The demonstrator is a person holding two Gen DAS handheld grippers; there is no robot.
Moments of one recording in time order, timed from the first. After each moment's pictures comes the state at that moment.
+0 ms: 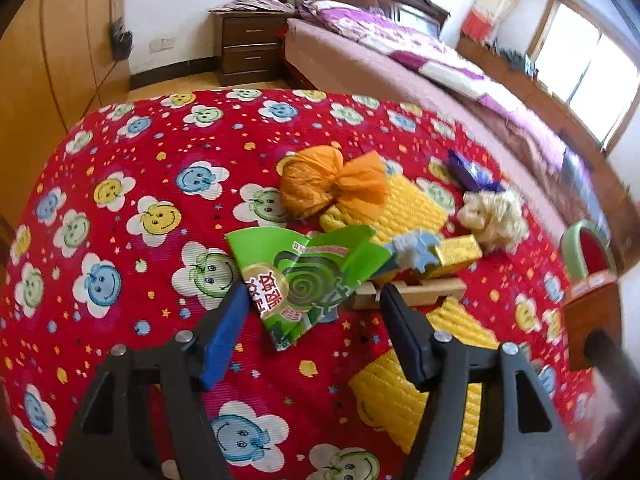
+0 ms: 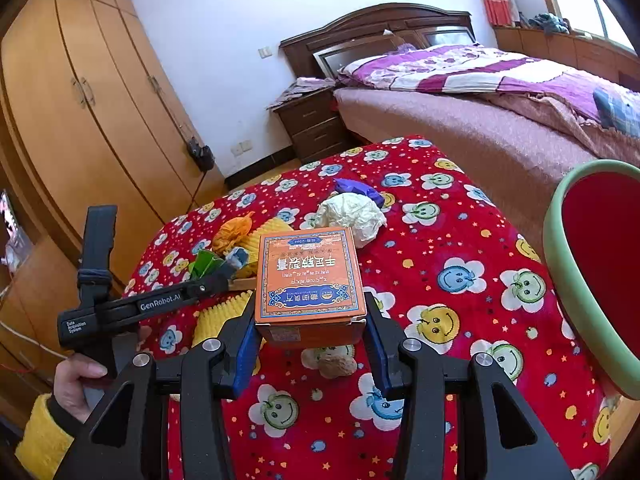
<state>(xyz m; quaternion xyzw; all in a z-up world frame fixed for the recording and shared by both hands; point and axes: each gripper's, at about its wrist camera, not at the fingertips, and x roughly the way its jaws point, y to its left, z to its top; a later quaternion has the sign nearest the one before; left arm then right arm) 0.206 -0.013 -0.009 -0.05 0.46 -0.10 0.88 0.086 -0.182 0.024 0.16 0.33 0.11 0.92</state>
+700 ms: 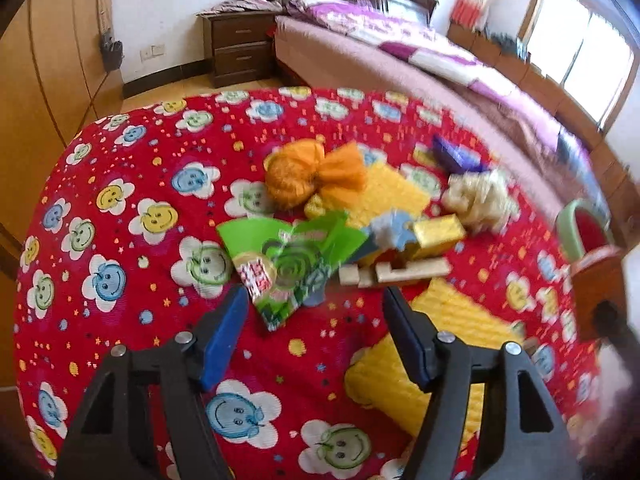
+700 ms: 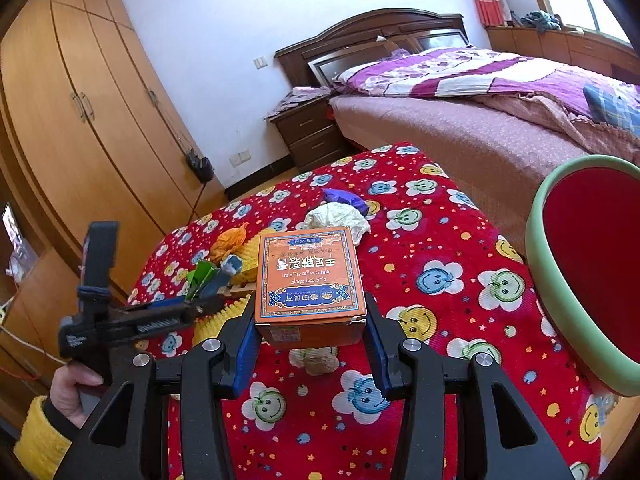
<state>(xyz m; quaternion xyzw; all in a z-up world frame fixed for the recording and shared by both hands) 0.193 -0.017 0.002 -0.04 0.46 -0.11 0.88 0.073 -0.199 0.029 0.18 0.32 0.10 0.92</state>
